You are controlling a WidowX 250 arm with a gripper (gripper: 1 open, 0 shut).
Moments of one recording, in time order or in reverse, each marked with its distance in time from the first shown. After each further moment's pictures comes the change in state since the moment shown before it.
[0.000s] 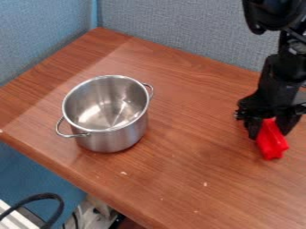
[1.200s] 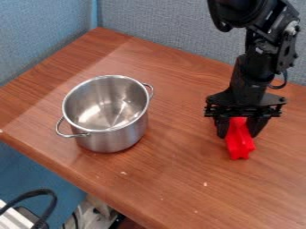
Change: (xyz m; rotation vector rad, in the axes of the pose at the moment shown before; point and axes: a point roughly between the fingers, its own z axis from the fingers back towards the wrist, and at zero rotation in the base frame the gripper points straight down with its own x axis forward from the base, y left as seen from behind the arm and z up) arm -0.001 0.031 -0.002 0.040 0.009 -0.067
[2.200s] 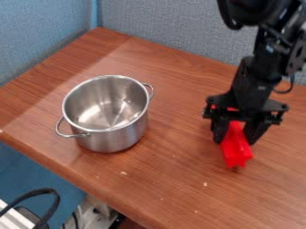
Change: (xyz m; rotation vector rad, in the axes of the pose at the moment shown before) arm -0.017 0.011 0.025 0.095 0.029 -0.041
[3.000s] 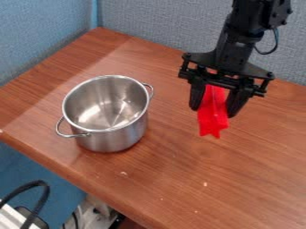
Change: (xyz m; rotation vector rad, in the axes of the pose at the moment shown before) arm 0.006 0.036 0.035 0.037 0.019 -0.170
